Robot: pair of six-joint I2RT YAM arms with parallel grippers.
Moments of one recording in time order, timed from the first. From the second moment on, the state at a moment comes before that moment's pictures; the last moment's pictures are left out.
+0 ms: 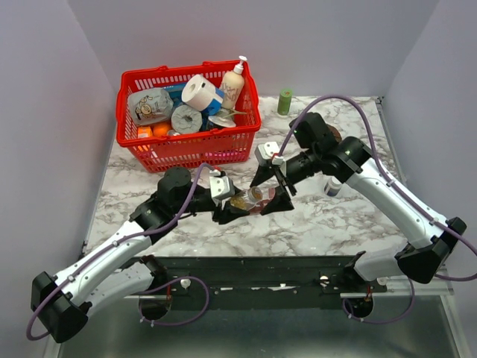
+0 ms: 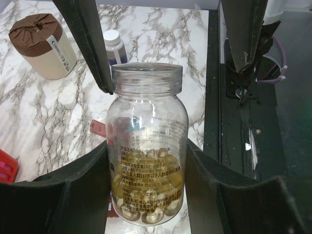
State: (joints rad) left arm -0.73 0.85 0.70 -0.04 0.69 0.17; right arm 0.72 1.38 1.52 -0.96 -1.01 -0.73
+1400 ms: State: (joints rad) left arm -0.72 0.88 0.76 -0.15 0.75 0.19; right arm 0.84 1.35 1.52 -1.02 -0.76 -1.08
